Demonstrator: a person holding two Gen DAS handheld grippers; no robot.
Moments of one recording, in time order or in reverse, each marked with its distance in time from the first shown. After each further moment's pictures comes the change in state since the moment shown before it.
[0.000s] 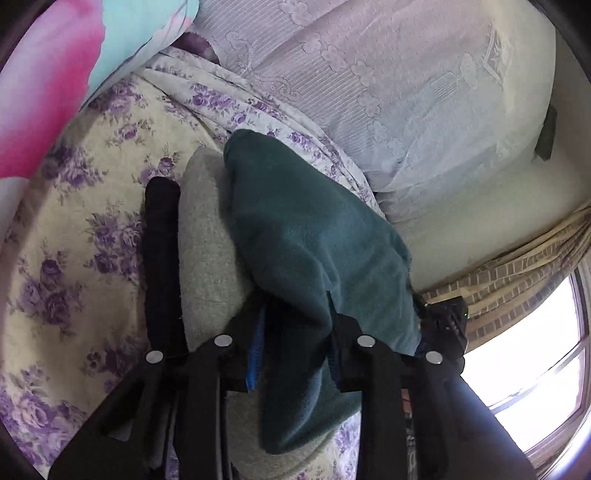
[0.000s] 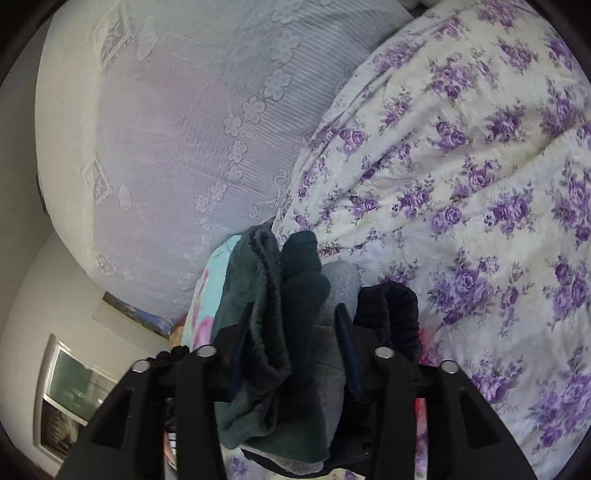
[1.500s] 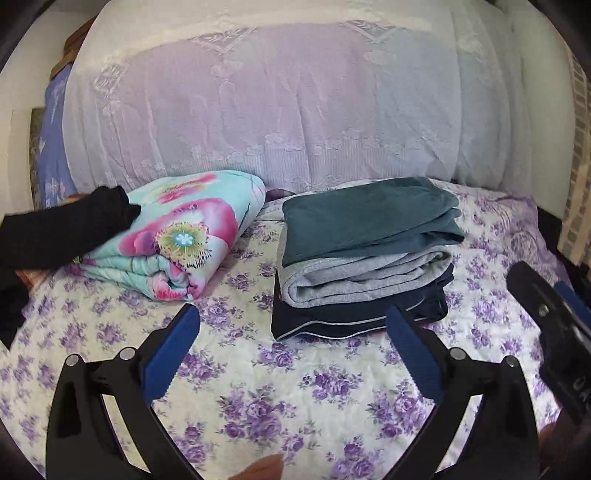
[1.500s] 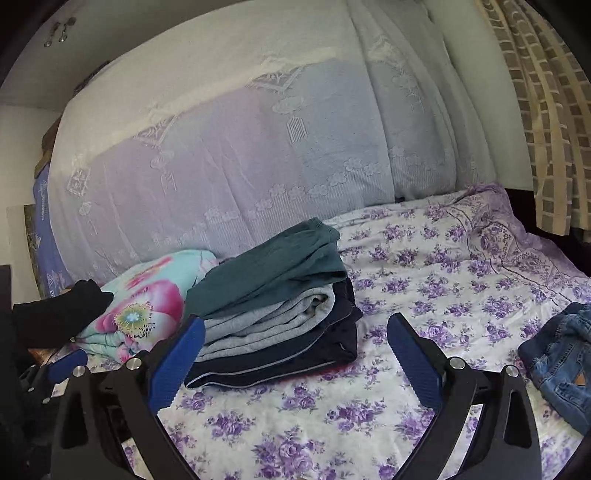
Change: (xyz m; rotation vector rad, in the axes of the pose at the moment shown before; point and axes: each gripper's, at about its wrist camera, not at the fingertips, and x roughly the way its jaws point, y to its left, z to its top) left arm -0.080 -0.157 -0.253 0.514 -0.530 0.859; right arm -0.118 0.133 -0.262 -0.566 -0.558 -0.463
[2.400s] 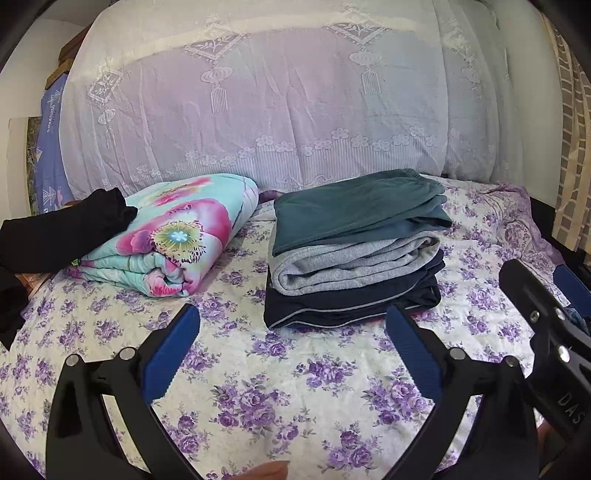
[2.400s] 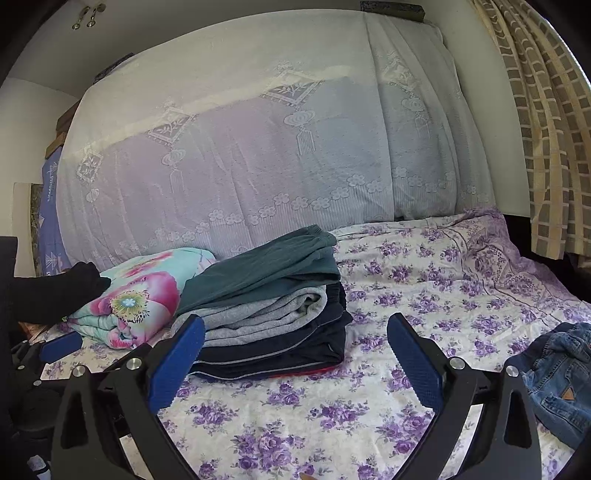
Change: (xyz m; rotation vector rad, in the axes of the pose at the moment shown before) left arm -0.013 -0.011 -0.019 0.049 -0.026 -0.011; right arm -0.017 0.001 -0.015 -0.089 -0.036 -0.011
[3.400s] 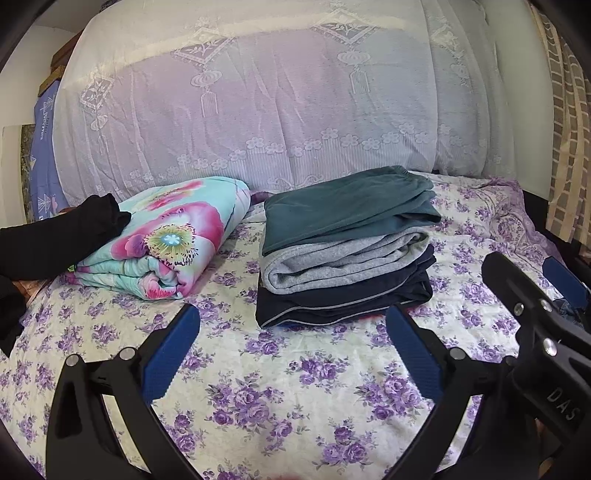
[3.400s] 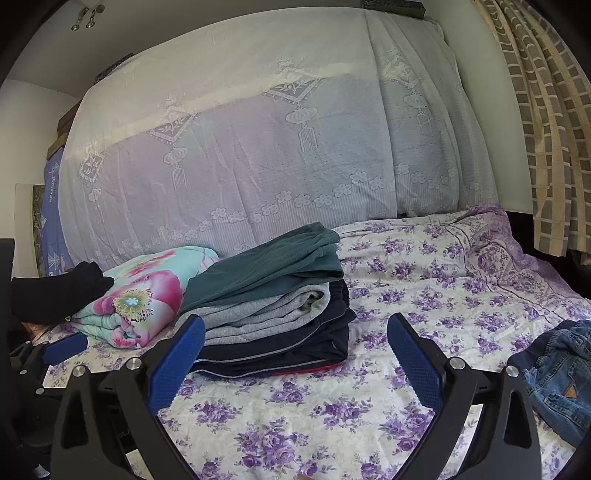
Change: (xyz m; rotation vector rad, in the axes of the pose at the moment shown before) left arm -0.005 -0.007 -0.002 0.031 -0.007 -0.027; right arm 0.001 0.000 0.001 0.006 0.007 0.016
